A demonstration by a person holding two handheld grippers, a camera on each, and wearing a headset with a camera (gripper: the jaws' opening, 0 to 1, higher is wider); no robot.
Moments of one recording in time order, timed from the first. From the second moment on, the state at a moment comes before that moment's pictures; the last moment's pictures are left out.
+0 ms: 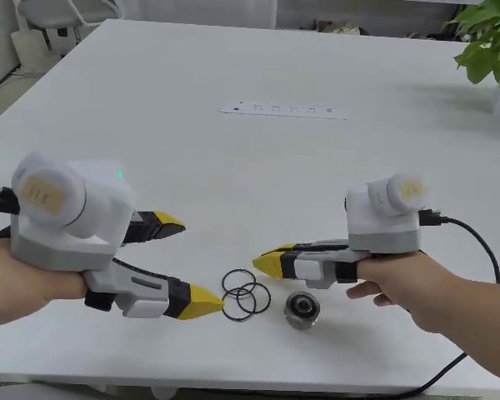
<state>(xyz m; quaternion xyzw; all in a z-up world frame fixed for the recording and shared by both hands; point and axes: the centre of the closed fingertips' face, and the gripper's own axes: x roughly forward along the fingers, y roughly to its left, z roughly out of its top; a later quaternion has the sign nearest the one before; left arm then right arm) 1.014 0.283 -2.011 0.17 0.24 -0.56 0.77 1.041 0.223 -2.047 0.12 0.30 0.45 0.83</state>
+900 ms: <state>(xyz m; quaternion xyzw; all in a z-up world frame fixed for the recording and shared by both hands) 1.031 0.259 -2.007 0.18 0.24 -0.57 0.77 1.056 0.176 -2.024 0.12 0.25 0.40 0.87</state>
